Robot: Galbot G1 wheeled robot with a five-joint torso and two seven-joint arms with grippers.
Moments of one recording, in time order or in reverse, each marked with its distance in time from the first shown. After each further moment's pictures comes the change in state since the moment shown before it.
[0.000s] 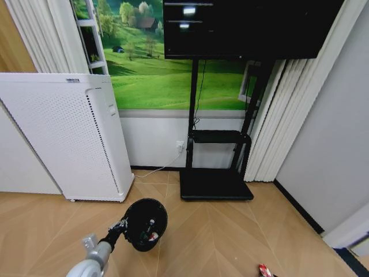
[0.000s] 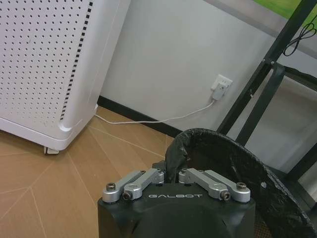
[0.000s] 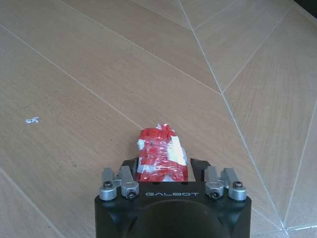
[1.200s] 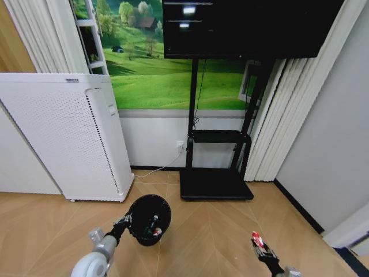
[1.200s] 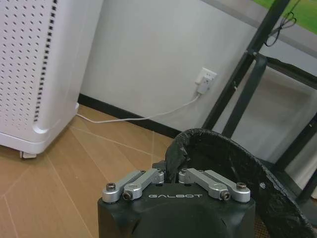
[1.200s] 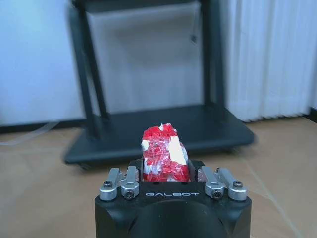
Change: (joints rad) left arm -0.070 0.040 0.112 0.010 0.012 -0.005 -0.037; right arm -0.382 0.048 0.111 0.922 0.173 0.078 -0.011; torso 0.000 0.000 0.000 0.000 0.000
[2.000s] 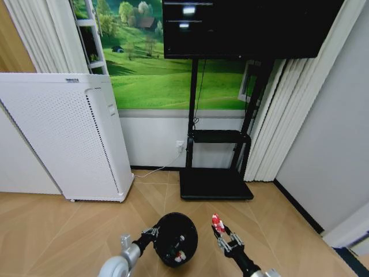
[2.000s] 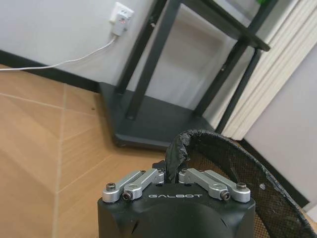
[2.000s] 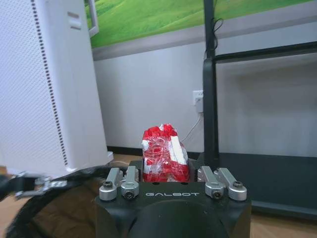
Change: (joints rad) left arm -0.203 0.020 0.345 0.228 0.032 -0.057 0.226; right arm -0.206 0.055 -0.153 0.382 -0.222 0.045 -0.128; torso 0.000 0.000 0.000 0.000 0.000
